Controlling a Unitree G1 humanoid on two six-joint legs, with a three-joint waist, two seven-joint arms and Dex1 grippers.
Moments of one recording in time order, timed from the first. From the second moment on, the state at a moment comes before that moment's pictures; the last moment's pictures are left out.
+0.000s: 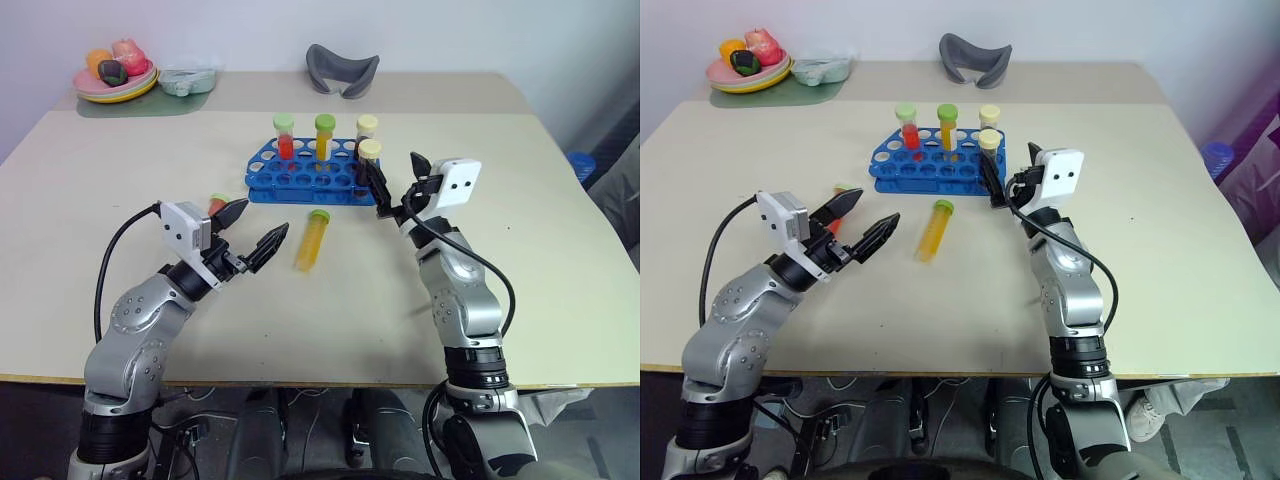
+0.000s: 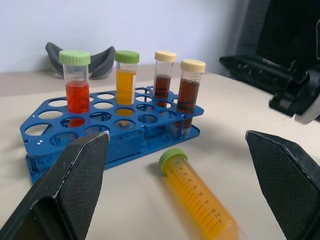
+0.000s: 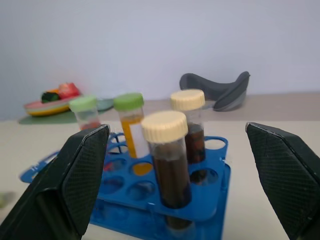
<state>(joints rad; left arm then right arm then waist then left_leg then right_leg) -0.13 0.39 0.13 -0.44 -0.56 0.39 -0.54 -0.45 -0.08 -0.08 -0.11 0.29 0.22 0.21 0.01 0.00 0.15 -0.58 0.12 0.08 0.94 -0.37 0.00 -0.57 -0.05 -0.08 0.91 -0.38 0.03</state>
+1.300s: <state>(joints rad) 0.00 0.66 0.38 -0.37 -0.60 0.41 -0.68 -0.34 -0.64 -0.22 -0.54 0.67 1.11 0.35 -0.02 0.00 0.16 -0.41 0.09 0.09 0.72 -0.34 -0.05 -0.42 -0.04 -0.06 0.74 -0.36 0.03</state>
